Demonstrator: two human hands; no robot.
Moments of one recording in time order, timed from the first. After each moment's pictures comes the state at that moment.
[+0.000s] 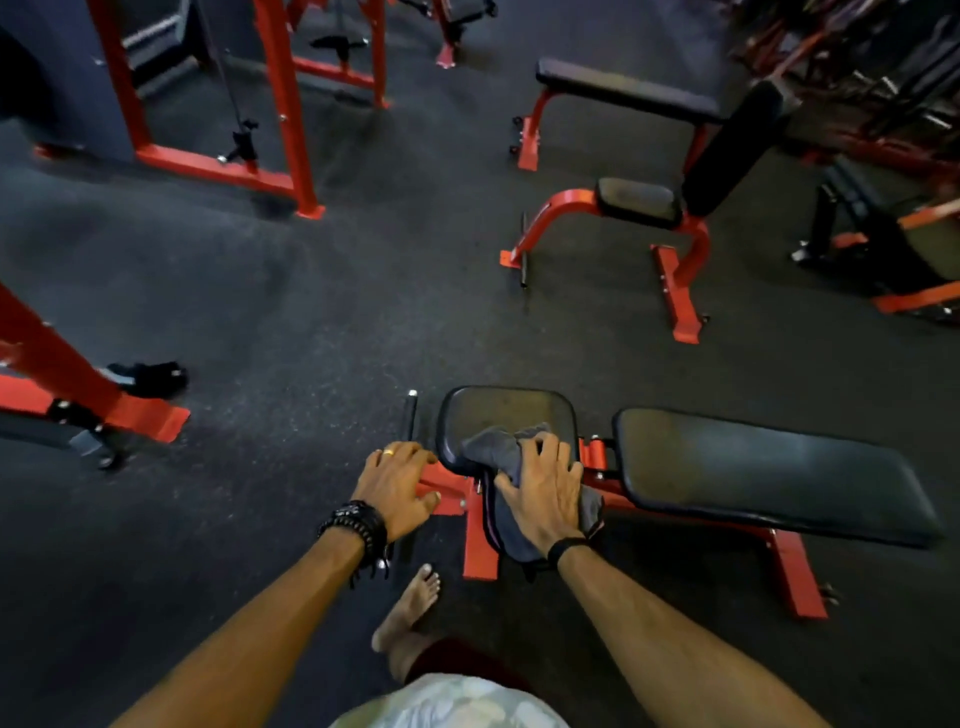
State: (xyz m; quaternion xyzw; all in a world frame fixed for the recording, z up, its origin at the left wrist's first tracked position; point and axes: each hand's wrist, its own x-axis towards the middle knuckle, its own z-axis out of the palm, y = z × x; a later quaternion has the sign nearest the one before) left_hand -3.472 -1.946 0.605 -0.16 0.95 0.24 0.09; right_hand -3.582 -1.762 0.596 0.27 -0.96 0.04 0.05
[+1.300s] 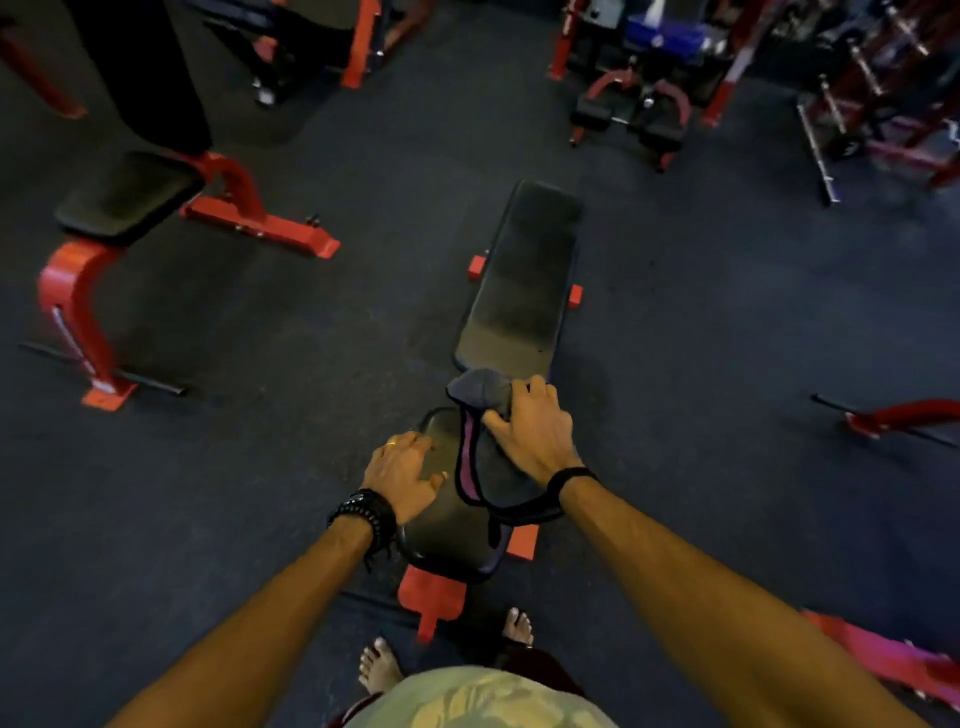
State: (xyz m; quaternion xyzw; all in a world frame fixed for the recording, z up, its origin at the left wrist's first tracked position) left_hand -3.879 -2.073 0.603 0.42 0.85 0.16 0.26; right_hand -3.765 -1.915 0.658 -0.36 -0.91 0.17 0.02
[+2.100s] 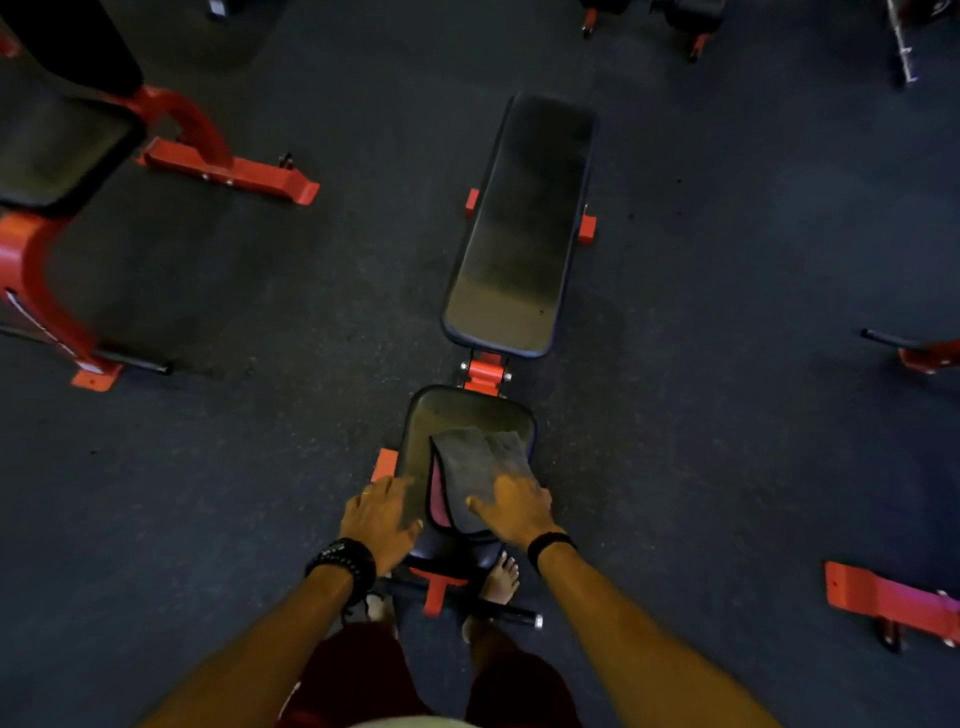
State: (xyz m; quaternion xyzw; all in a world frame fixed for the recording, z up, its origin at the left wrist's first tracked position) left_hand -3.876 -2.056 0.517 0.38 0.86 0.01 0.35; right_hand -3.740 -1.900 0.525 -0.38 -0.83 0.31 -0.25
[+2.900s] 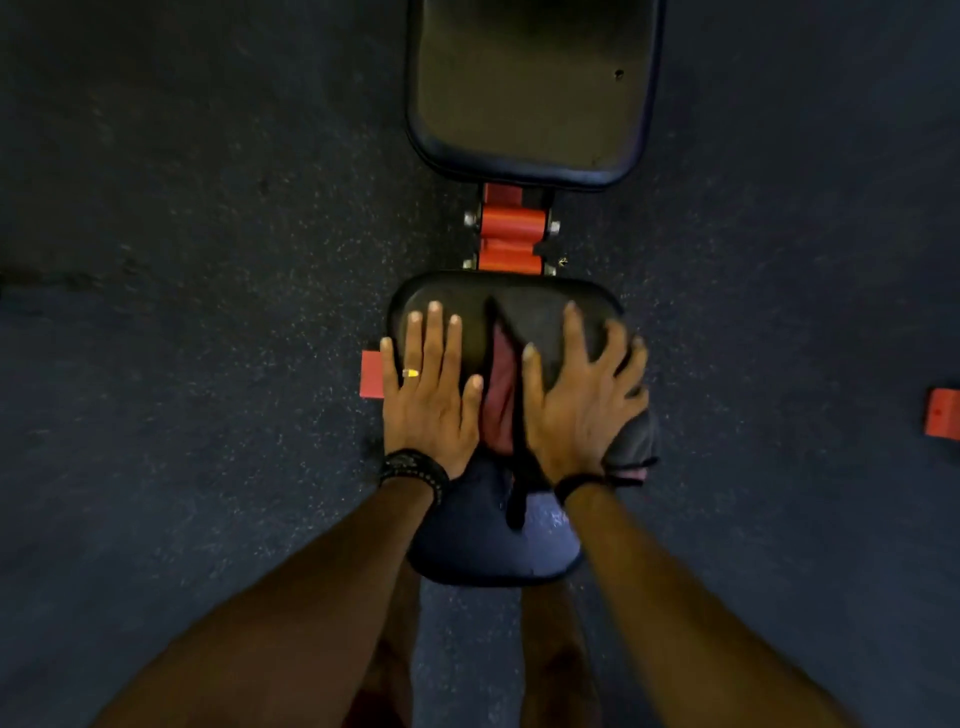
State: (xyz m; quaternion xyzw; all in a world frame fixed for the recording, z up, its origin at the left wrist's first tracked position) left_hand -3.936 -1.955 0.275 0.49 0.85 0.06 0.20; right_hand -3.821 -1.866 0.289 -0.64 -0.76 0.12 -0.03
